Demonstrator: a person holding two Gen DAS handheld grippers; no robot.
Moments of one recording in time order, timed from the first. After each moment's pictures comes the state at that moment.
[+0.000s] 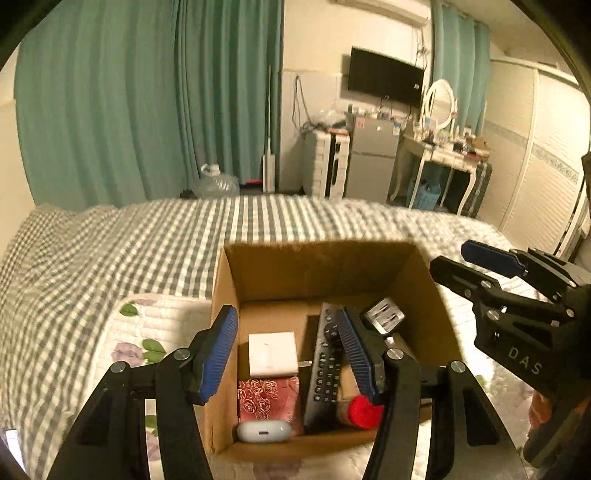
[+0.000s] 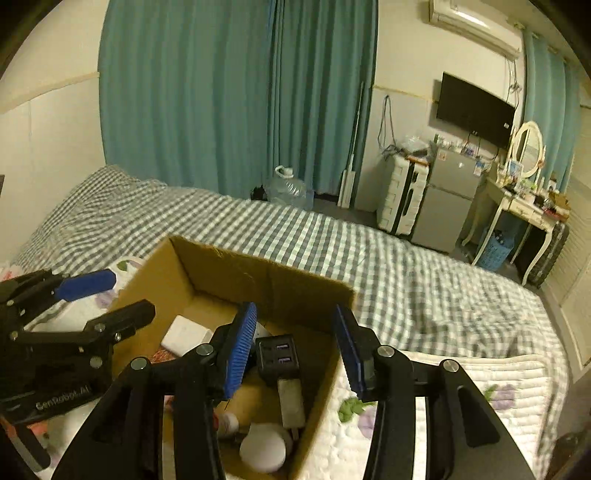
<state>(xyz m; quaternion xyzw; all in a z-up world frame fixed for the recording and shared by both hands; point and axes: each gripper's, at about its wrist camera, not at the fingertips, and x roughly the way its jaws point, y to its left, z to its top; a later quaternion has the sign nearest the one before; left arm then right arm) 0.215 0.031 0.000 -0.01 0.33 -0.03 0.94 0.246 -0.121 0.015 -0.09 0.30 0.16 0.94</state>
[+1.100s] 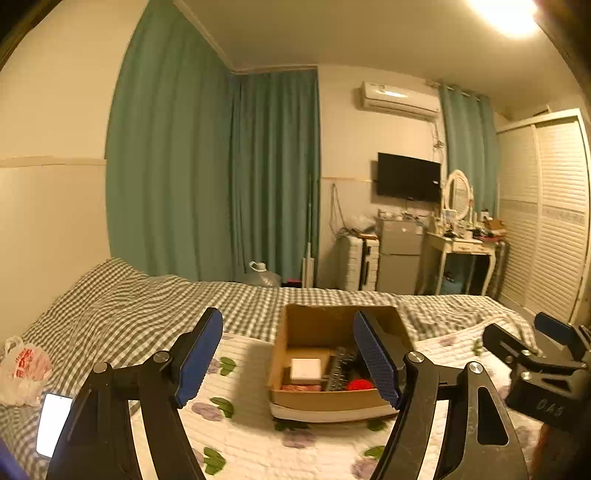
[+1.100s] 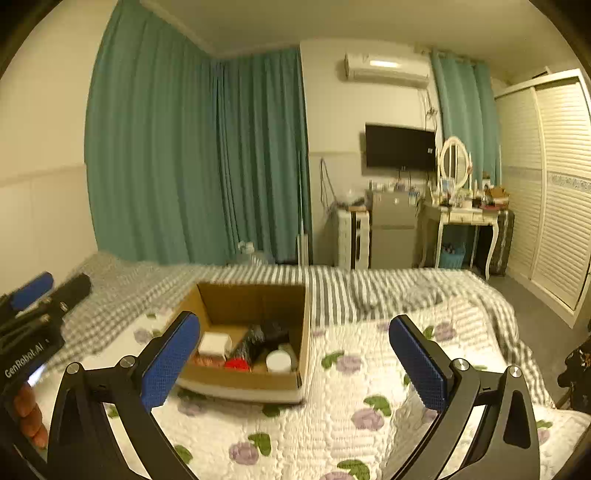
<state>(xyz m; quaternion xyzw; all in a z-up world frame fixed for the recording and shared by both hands) 0.044 0.041 0.037 -0.02 0.13 0.05 0.99 0.070 -0.161 0.037 0.01 0.18 0.07 0.98</state>
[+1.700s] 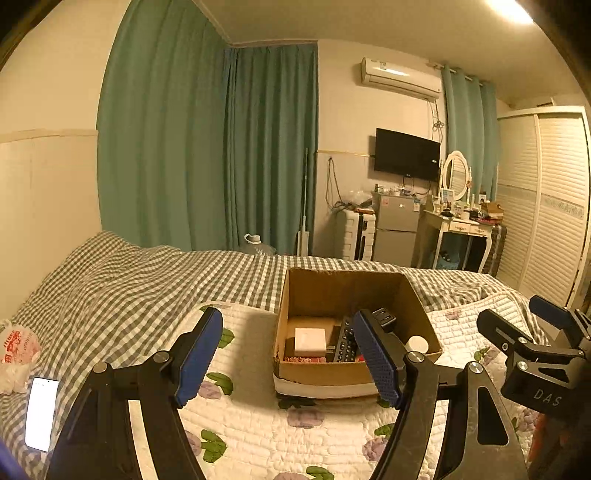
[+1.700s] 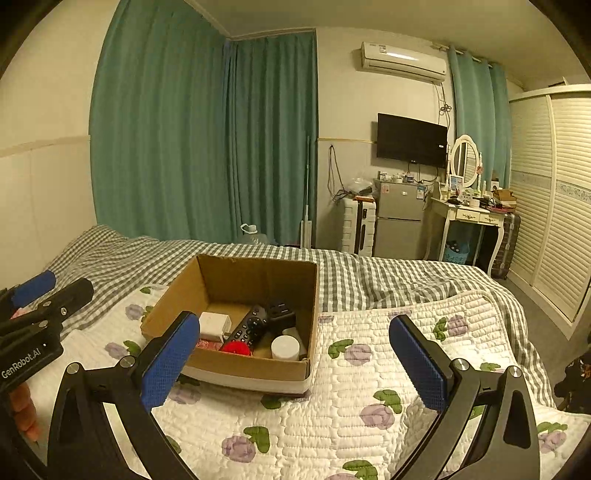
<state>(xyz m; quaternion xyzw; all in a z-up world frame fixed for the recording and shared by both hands) 0.055 0.054 0.008 -0.03 0.17 0.04 0.98 0.082 -0.142 0.016 -0.02 0.19 0.08 0.98</state>
